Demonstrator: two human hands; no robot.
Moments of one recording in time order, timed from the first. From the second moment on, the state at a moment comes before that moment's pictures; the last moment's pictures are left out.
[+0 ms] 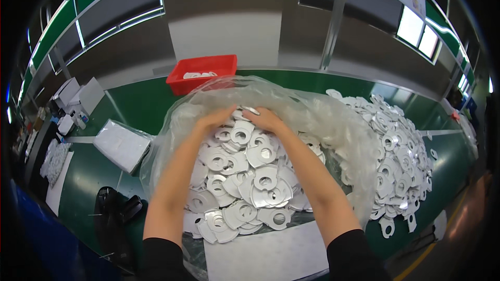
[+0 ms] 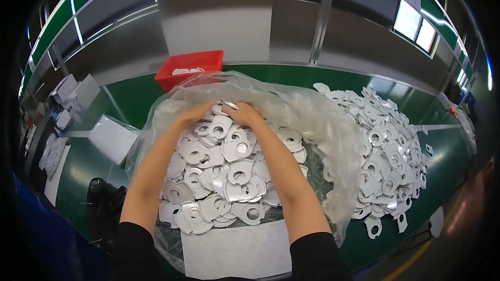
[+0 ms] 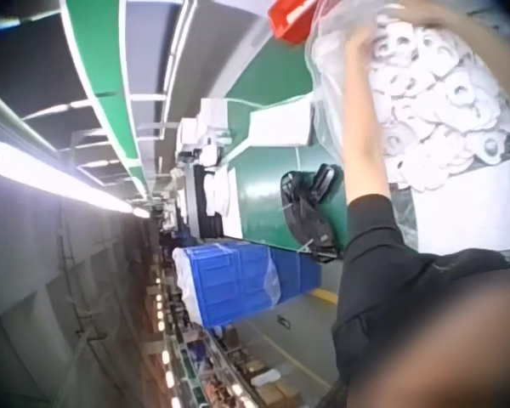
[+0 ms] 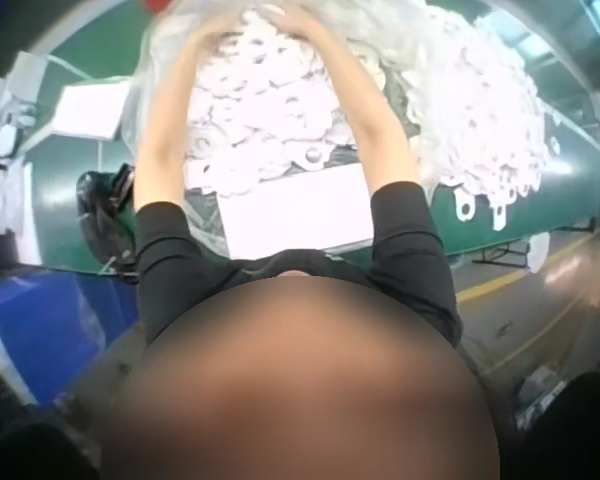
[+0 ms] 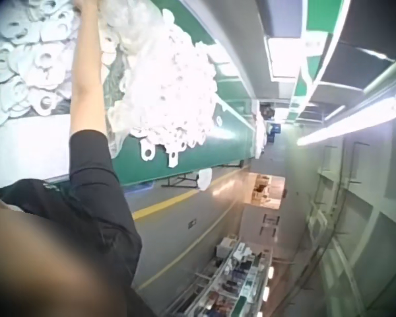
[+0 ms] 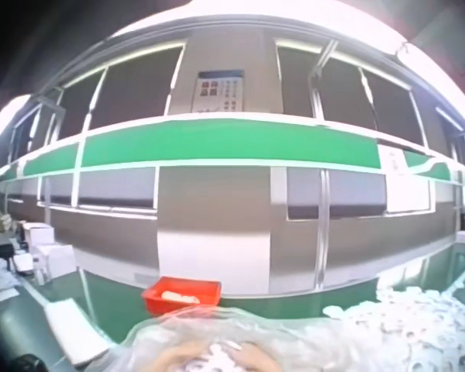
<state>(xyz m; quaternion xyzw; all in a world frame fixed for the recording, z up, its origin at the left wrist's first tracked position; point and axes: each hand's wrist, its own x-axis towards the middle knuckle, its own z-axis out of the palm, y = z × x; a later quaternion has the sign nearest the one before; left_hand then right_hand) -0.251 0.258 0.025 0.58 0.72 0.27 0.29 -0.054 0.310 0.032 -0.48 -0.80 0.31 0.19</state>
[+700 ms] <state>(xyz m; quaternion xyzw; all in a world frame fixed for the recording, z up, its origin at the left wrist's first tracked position) -0.199 0.027 0.084 0.82 0.53 0.19 -0.09 -0.005 0.141 0.069 -0.20 -0.96 0.17 0.13</state>
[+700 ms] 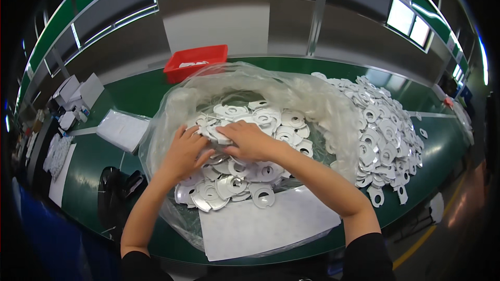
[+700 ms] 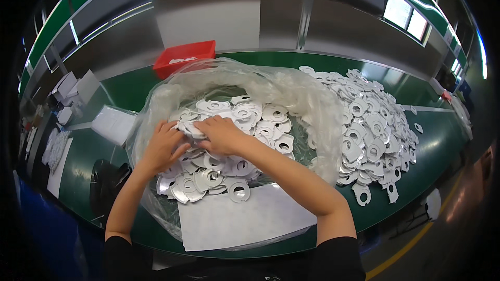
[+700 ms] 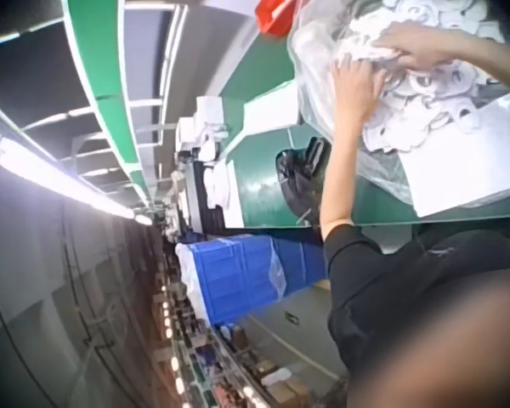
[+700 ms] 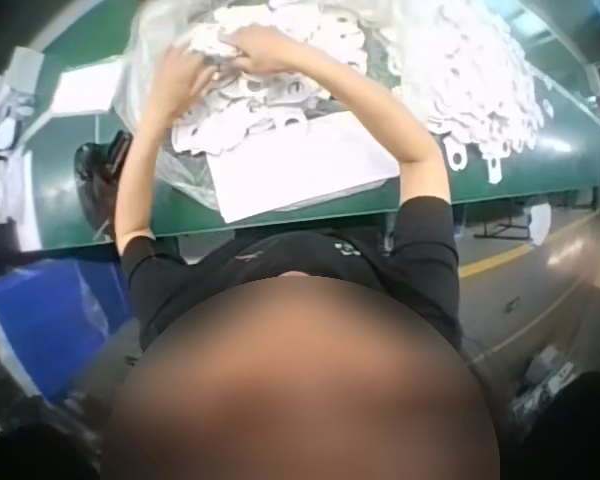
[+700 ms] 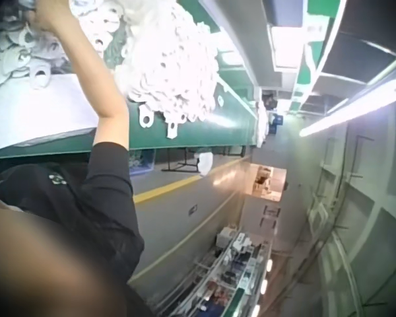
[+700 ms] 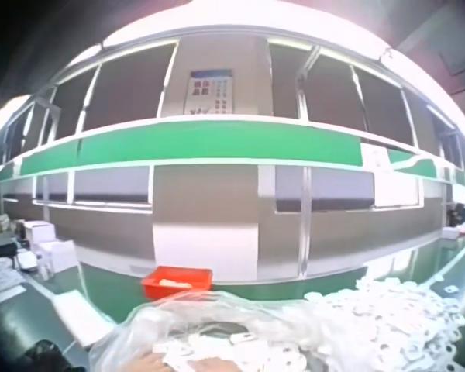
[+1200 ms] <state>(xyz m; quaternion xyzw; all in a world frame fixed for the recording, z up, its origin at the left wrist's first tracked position) -0.146 -0.026 0.058 0.65 0.65 0.39 -0.10 0.122 0.095 0.069 -0.29 -0.86 0.22 0.37</state>
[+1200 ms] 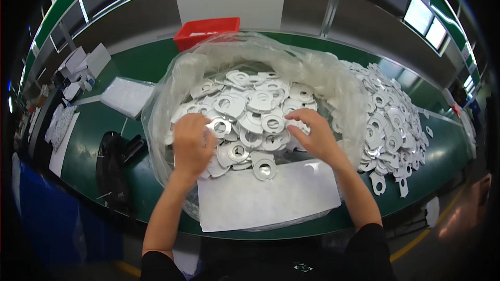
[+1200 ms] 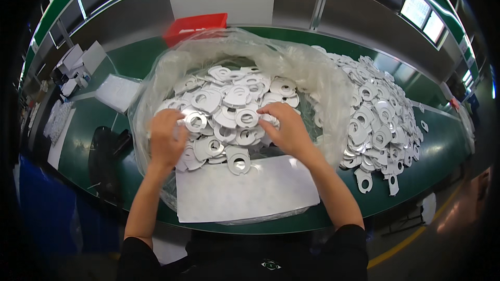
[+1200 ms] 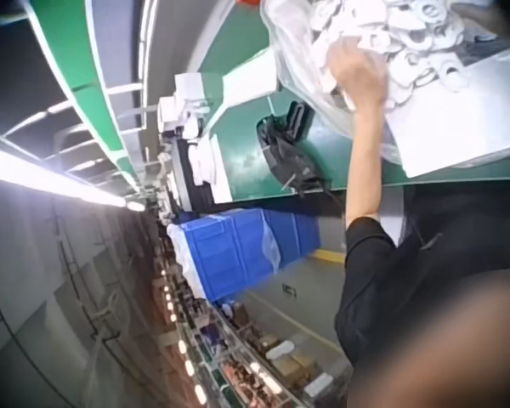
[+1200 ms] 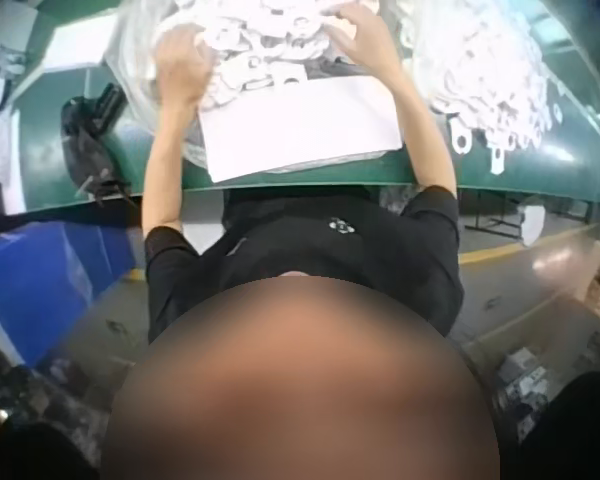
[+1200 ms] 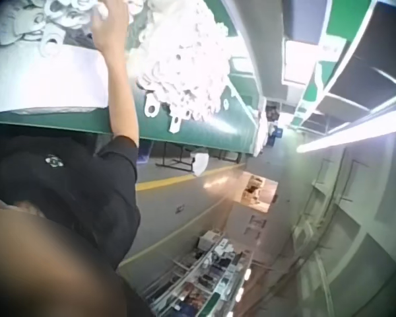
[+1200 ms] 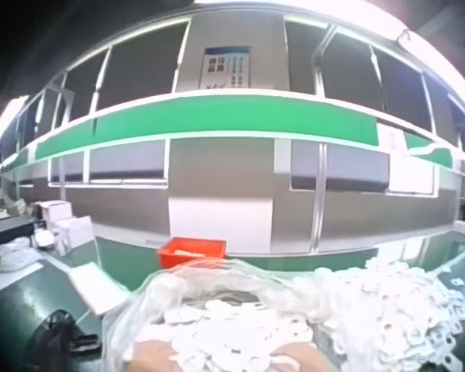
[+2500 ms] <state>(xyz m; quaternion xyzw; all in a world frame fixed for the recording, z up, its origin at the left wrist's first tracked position) -0.133 0.012 0.037 0.73 0.59 0.34 -0.05 0.101 0.019 0.033 -0.31 -0.90 0.29 0.09</state>
